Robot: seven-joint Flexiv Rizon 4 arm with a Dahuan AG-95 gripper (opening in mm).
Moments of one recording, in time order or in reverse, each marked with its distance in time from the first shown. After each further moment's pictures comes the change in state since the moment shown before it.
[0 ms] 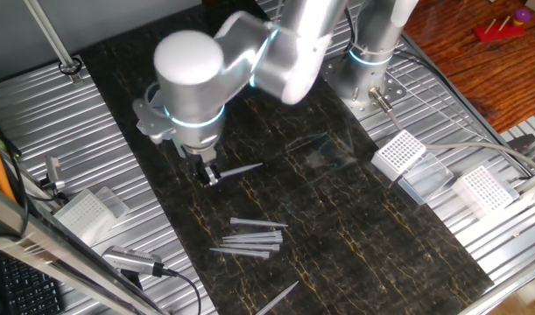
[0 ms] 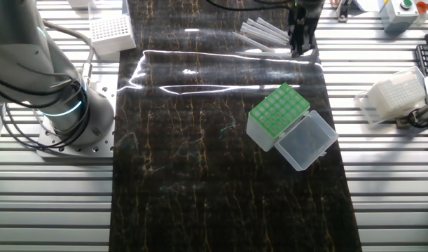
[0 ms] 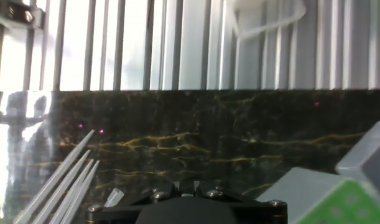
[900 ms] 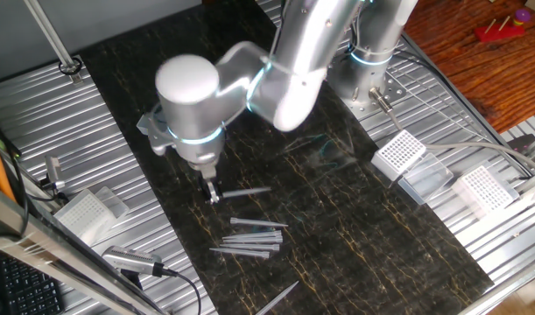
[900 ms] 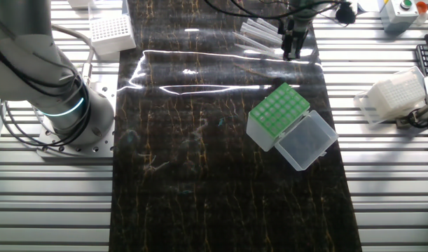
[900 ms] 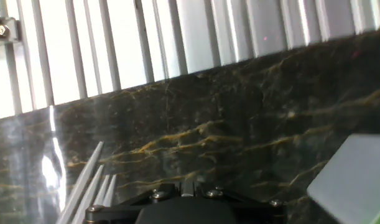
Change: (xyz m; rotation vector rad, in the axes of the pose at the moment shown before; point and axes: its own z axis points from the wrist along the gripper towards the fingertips) arm 0.009 0.020 0.058 -0.091 0.054 0.153
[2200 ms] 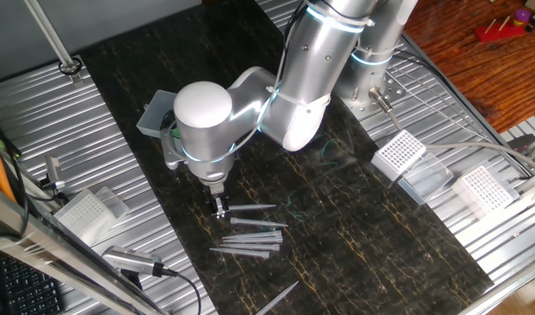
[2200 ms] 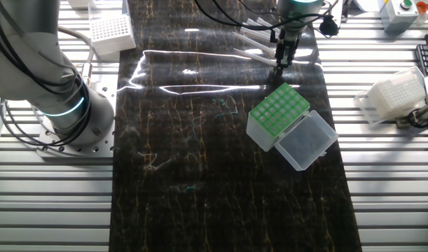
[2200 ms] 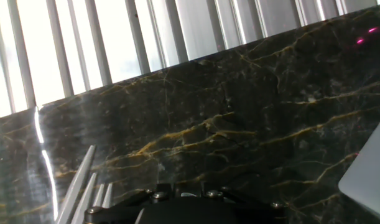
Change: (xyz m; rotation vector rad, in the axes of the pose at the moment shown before) arm 0.011 0.022 0.067 0.001 -0.022 0.135
